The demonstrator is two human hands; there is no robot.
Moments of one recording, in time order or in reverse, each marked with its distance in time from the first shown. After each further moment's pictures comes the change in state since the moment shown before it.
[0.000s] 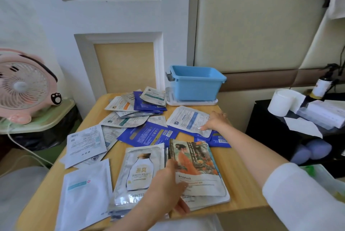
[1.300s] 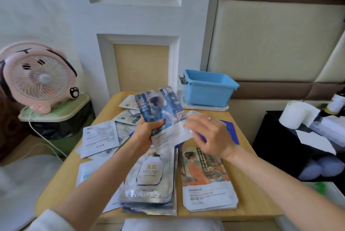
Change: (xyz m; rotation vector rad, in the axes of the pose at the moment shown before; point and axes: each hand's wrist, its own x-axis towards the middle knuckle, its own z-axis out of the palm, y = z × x) left_hand 0.080 -0.018 -0.091 -1.122 0.245 0.063; right_hand -0.114 -0.025 -0.008 0.160 0.827 -1.373
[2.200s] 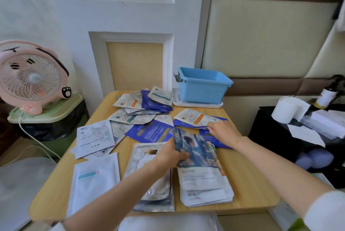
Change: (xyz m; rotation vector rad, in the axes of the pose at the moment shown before) left_hand -0.037 -0.051 0.039 0.652 -0.238 -0.163; right_hand -0.048 0.076 0.014 -0.299 -0.827 0.600
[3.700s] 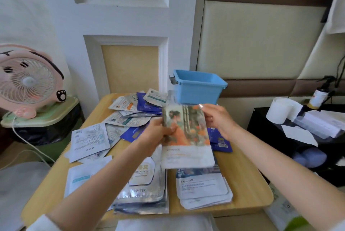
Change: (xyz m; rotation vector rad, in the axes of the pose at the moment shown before) left_hand 0.008 0.040 -0.033 -0.301 0.031 0.142; right_hand -0.016 -0.032 -0.075 1.573 0.023 0.268
